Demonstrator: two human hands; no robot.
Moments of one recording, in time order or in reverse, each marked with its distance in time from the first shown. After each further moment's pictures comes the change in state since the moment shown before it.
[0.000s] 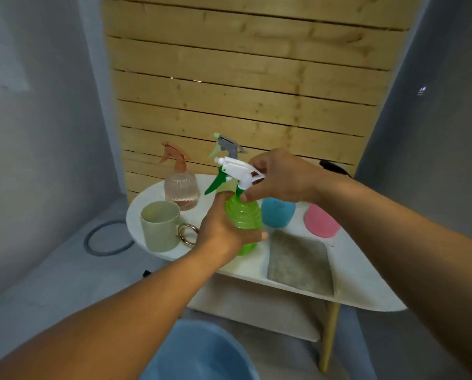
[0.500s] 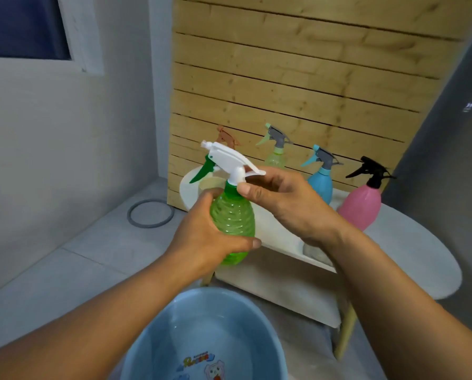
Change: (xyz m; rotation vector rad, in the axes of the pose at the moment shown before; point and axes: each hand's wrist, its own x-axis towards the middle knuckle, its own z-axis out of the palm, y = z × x) left_hand -0.134 0.023 -0.121 0.107 0.085 0.015; right_hand -0.082 -0.098 0.090 0.872 -0.014 -0.244
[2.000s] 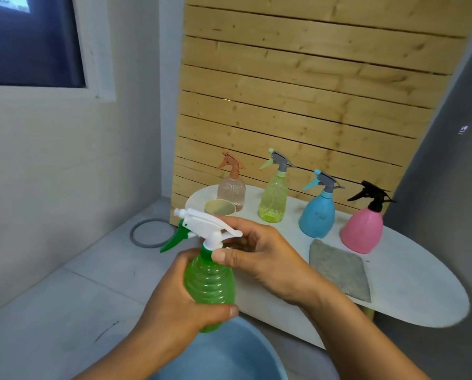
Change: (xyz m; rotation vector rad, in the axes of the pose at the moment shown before) left_hand -0.054 -0.041 -0.020 -0.153 0.005 -0.111; right_hand -0.017 0.014 0.048 0.131 -0.175 0.016
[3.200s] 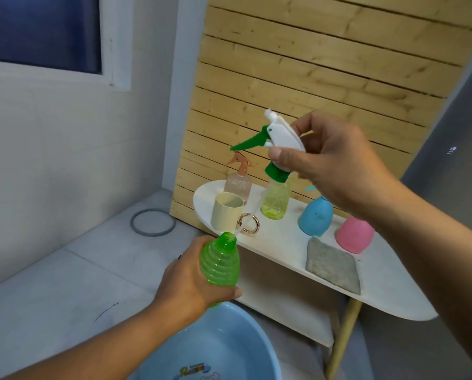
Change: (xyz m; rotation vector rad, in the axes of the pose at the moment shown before) left_hand -0.005 -0.015 -0.014 0.148 0.017 0.037; right_hand 0.003 -0.146 0.000 -0.764 0.424 -0.073
